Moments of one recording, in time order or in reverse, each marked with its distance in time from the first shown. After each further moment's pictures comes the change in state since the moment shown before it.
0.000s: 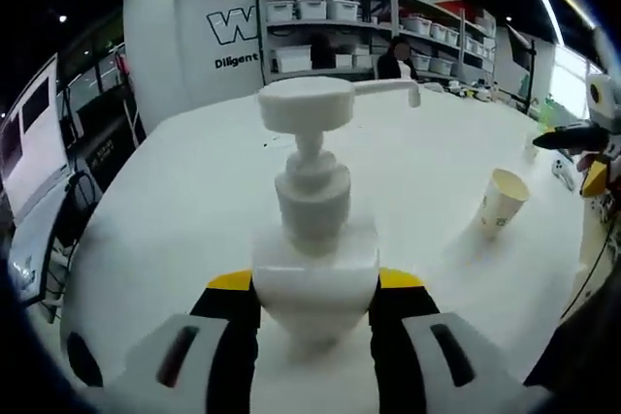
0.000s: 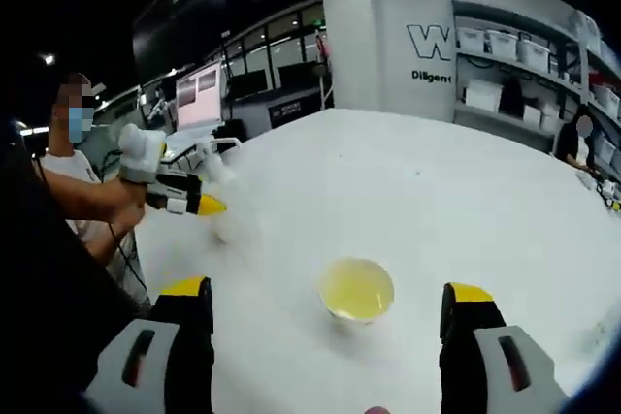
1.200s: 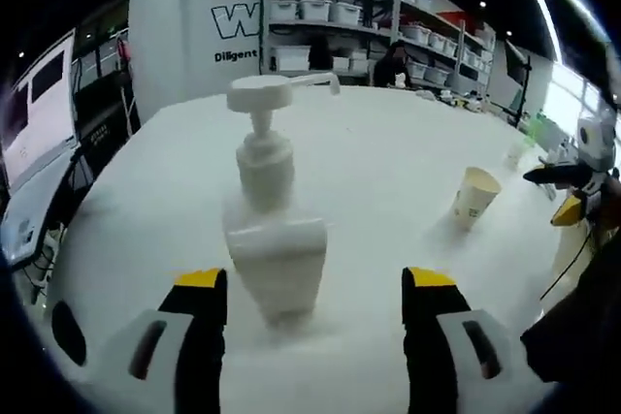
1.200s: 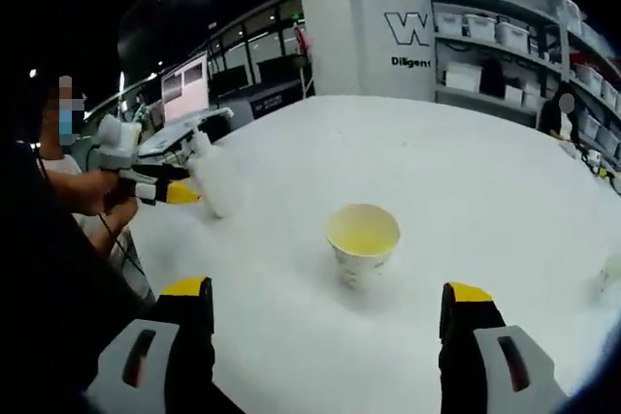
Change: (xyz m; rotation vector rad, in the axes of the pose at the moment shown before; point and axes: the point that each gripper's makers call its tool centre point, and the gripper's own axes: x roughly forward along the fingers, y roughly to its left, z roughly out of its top) left arm -0.037 -0.012 -0.016 -0.132 -0.092 -0.145; right arm -0.017 0.014 -0.043 0.089 0.034 -0.051
